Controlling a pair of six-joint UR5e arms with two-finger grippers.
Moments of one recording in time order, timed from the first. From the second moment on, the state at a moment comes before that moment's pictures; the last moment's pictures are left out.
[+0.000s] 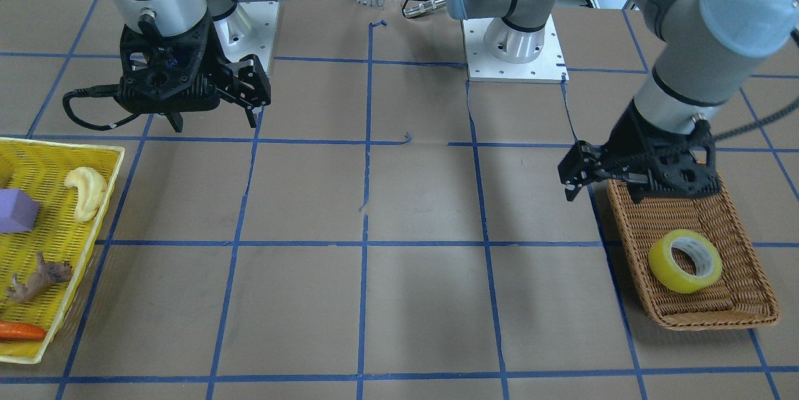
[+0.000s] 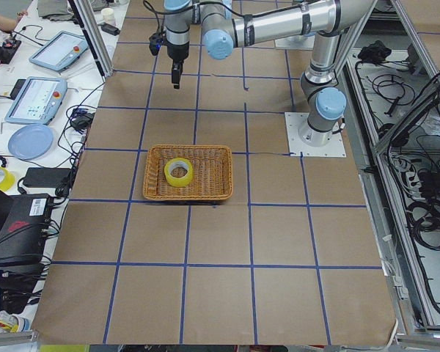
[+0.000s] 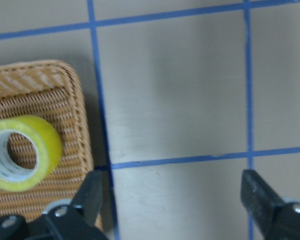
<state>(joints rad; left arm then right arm) -1.46 -1.71 -1.52 -1.38 1.59 0.15 1.68 -1.49 1.46 -1.58 -1.59 -0.01</state>
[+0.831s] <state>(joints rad) -1.53 -1.60 -1.46 -1.59 1.63 0.08 1.68 -1.48 1.46 -1.58 -1.59 -0.01</state>
